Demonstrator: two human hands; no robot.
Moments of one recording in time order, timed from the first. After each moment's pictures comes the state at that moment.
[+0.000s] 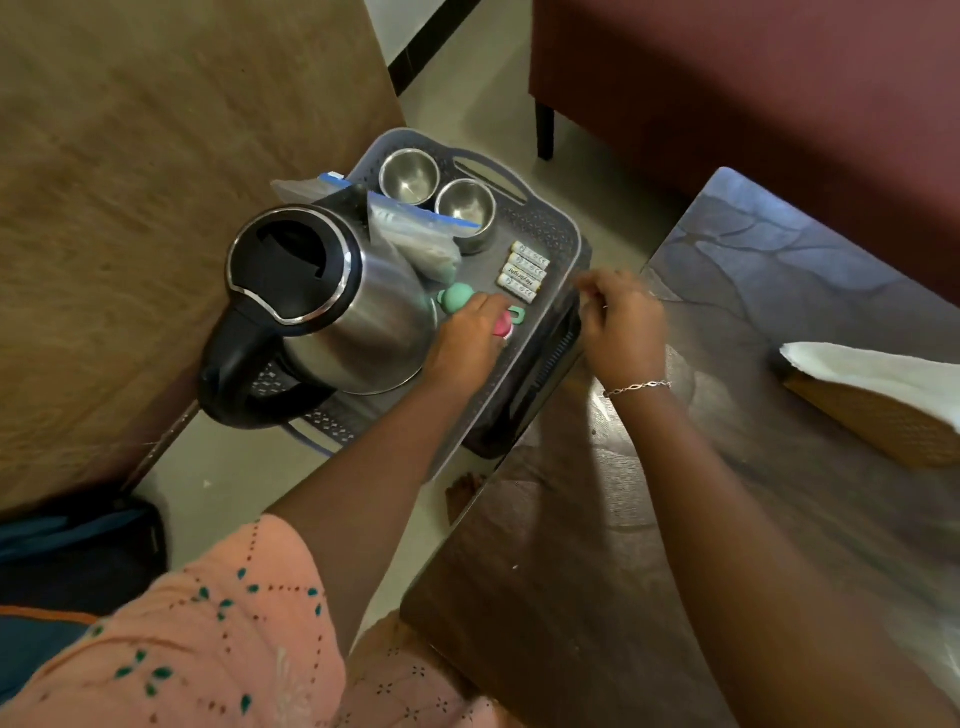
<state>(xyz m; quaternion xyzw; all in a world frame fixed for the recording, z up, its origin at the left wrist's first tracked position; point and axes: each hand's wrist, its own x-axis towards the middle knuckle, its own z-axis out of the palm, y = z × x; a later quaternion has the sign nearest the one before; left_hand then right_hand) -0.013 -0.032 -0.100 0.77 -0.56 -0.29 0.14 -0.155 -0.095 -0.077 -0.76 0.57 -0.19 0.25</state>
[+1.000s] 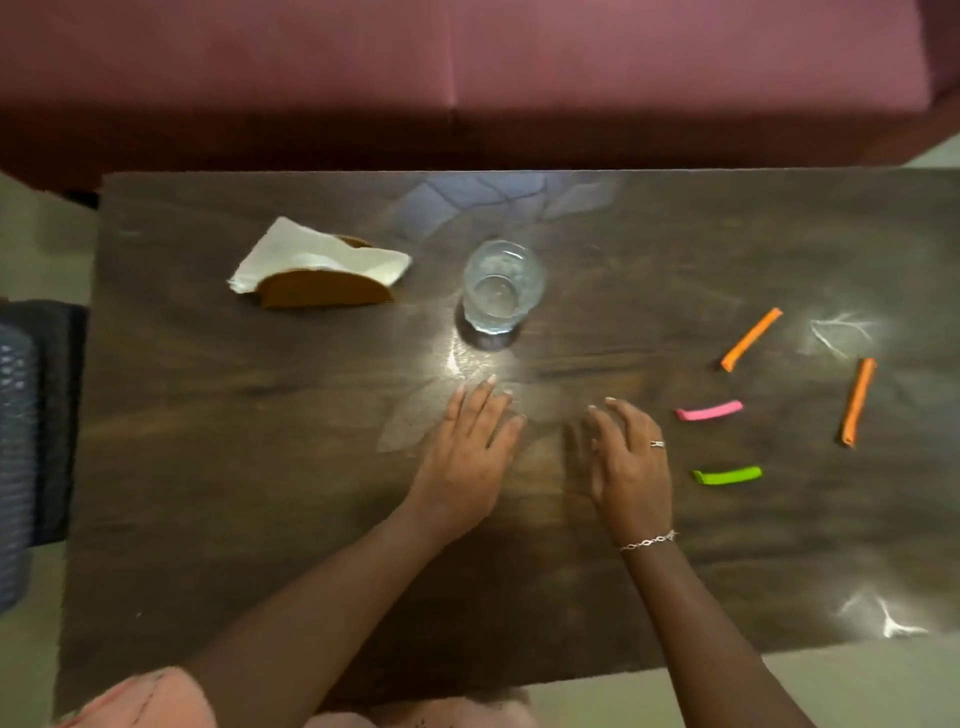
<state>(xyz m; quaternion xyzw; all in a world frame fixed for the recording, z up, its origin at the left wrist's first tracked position) -0.460 0.091 -0.083 0.36 -0.92 -0.10 0.08 -0.638 0.159 -0.086 -0.58 0.79 -0.18 0.05</state>
